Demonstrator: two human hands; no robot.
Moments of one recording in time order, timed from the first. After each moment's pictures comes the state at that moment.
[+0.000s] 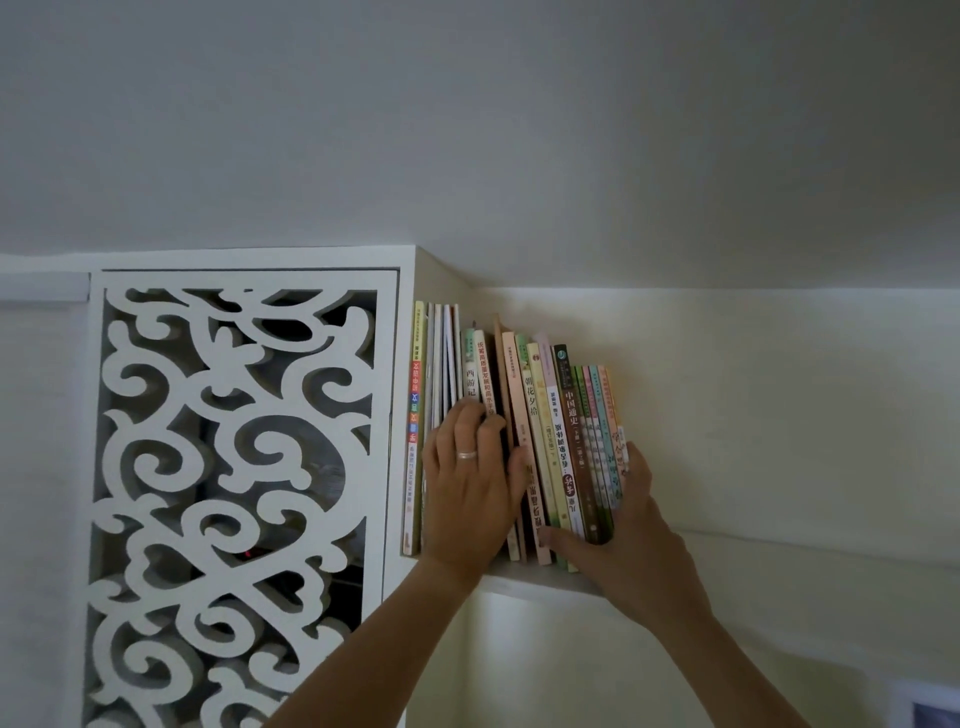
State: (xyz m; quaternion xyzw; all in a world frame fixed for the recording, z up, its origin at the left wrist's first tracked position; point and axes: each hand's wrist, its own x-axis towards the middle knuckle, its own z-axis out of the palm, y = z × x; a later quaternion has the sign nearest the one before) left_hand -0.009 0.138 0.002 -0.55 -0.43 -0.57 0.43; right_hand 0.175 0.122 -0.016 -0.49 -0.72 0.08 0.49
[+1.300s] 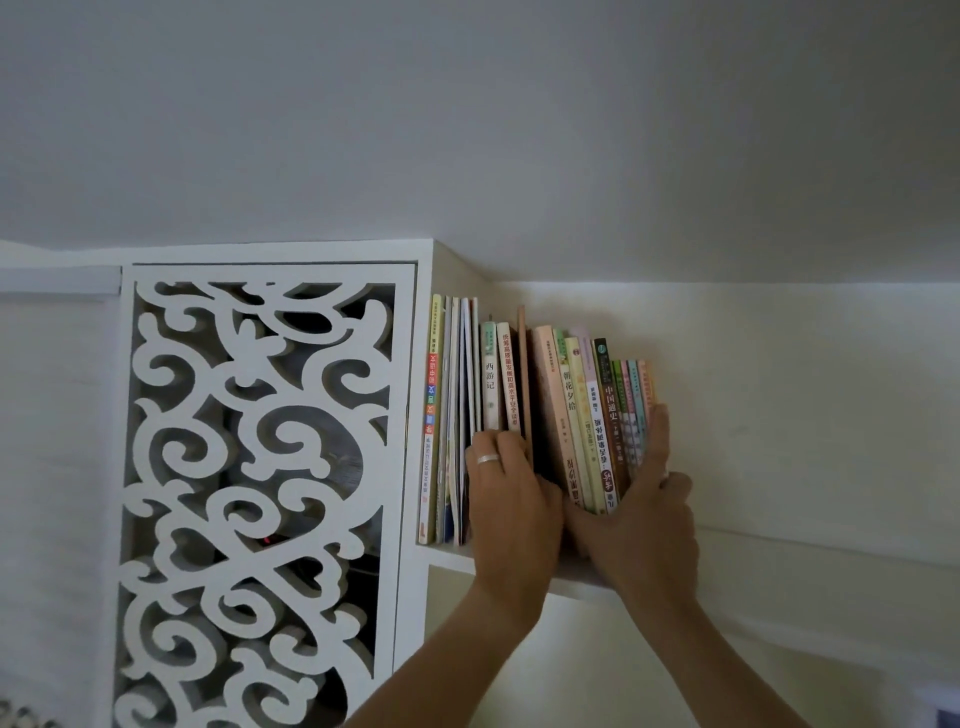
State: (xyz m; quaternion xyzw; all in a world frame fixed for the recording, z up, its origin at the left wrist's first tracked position) left_hand 0.033 0.111 -0.011 -0.54 -0.52 -0.64 0.21; right_hand 0.151 0.118 -0.007 -0.54 -0.62 -0.06 0.56
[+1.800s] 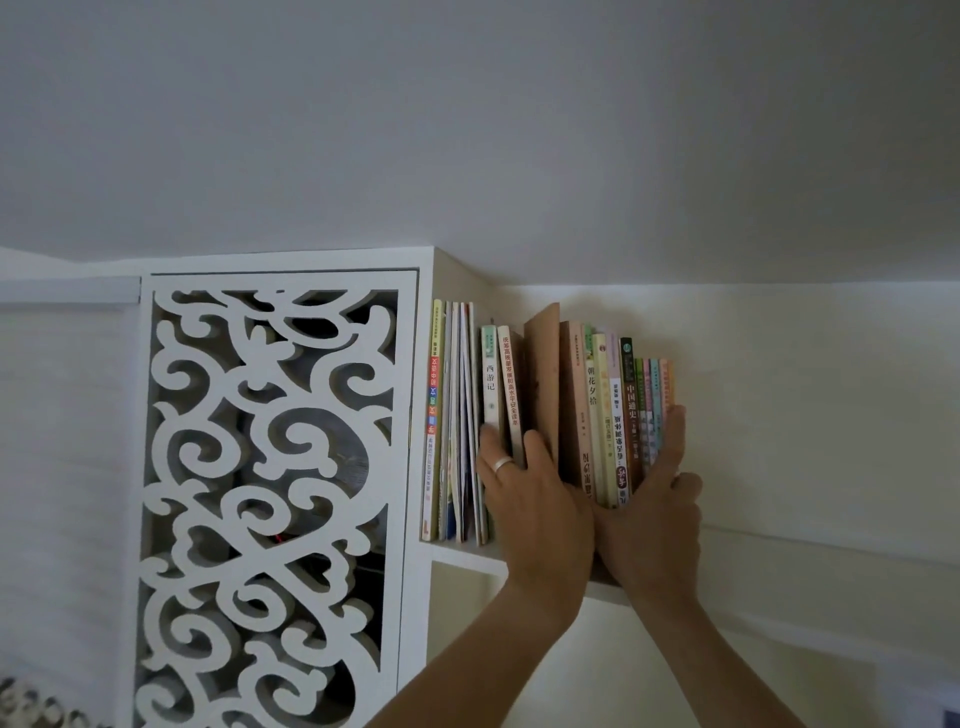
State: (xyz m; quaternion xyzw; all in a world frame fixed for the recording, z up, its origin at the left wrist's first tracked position) left_hand 0.067 0.105 -0.006 -0.51 -0.57 -0.63 0.13; right_hand 0.155 0.113 -0.003 -0.52 -0.59 0.00 0.62
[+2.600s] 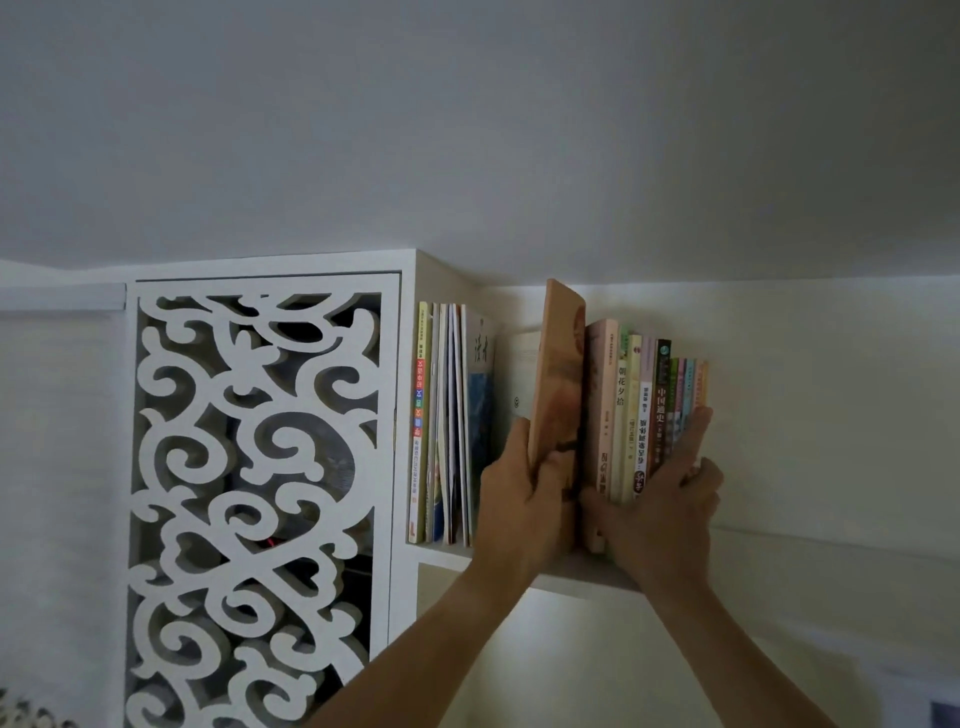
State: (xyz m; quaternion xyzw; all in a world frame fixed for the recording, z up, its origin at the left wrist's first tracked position) left_hand 0.048 0.073 0.013 -0.63 -0.35 -0.69 -0.09; right_hand 0.180 0.129 -0.003 -0.52 -0.60 -0.03 0.61
